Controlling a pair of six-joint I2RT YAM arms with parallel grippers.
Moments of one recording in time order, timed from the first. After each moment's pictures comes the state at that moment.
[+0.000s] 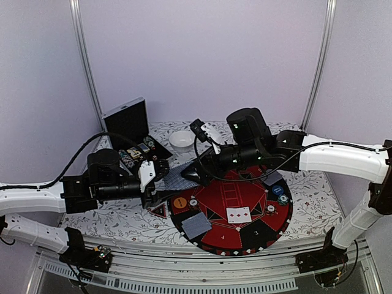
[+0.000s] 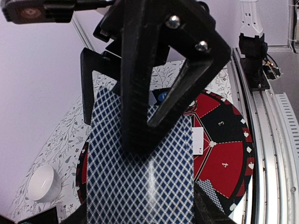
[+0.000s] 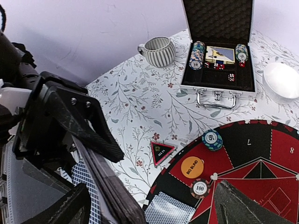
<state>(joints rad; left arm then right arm) -1.02 1.03 0.62 0.15 0.14 0.37 1.04 1.56 1.32 -0.28 -0.23 0.22</state>
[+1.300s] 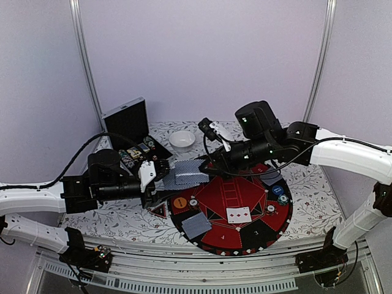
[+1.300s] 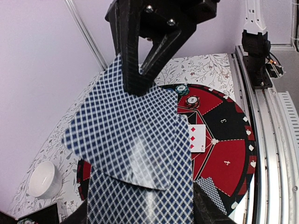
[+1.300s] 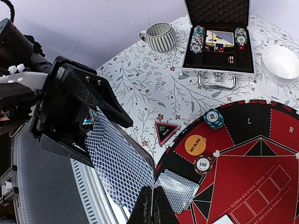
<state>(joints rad) -1.03 1.03 0.62 0.14 0.12 0.37 1.02 1.50 1.37 -0.47 -0.25 0.22</state>
